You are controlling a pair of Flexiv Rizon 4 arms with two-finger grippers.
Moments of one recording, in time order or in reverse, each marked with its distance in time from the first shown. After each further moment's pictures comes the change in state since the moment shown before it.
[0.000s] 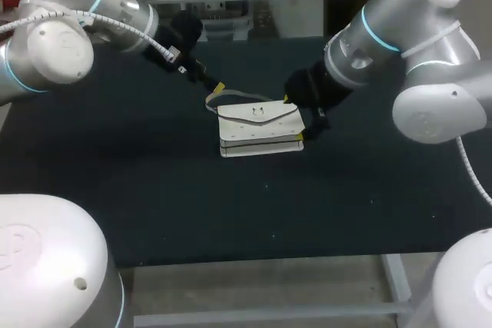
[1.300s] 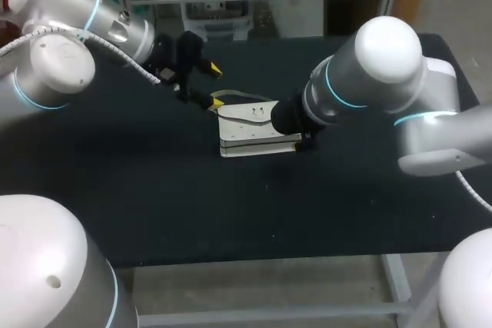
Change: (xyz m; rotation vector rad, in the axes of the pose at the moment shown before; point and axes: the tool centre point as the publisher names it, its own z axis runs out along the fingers) left arm 0.001 0.007 0.032 0.121 0.130 0.504; right arm 0.003 -0.017 0.035 0.229 -0.200 -0.021
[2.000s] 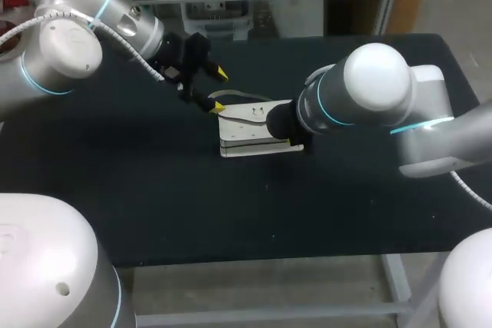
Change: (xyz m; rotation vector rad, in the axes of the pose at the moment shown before) left arm 0.005 0.002 0.012 -0.039 0.093 0.062; right arm -0.010 0.000 0.019 0.033 -0.093 -0.023
